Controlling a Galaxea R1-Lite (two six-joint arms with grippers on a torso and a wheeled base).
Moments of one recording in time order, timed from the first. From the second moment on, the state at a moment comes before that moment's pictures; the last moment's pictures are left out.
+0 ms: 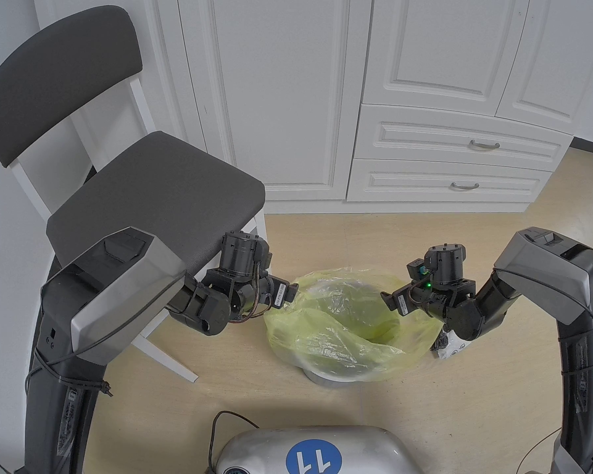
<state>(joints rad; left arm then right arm) -0.47 2.51 -1.45 -0.56 0.09 0.07 0.30 2.43 -1.13 -0.86 -0.13 -0.27</state>
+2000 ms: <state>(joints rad) -0.39 2.51 -1.36 -0.56 0.14 0.11 0.17 2.45 -1.31 -0.56 -0.03 -0.23</state>
